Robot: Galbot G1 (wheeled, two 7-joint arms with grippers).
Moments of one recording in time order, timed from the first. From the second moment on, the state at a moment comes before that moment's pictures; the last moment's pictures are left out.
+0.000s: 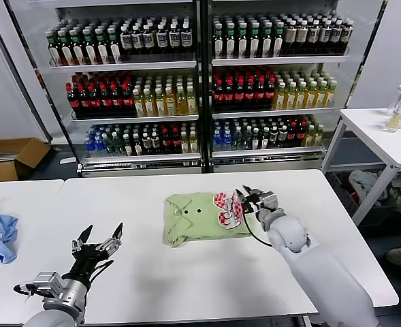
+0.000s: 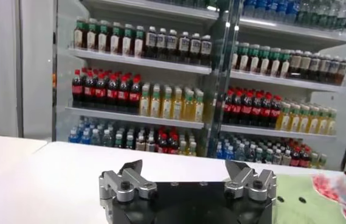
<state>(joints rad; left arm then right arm) 1.52 -1.15 -0.62 -2.12 -0.59 0.23 -0.11 -0.67 1.08 0.00 1.53 0.41 -0.41 0.05</state>
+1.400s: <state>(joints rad) 1.59 -1.20 -0.61 -2.23 -0.51 0.24 -0.08 -1.51 1.03 0.50 2.13 0.32 -0.13 0.15</state>
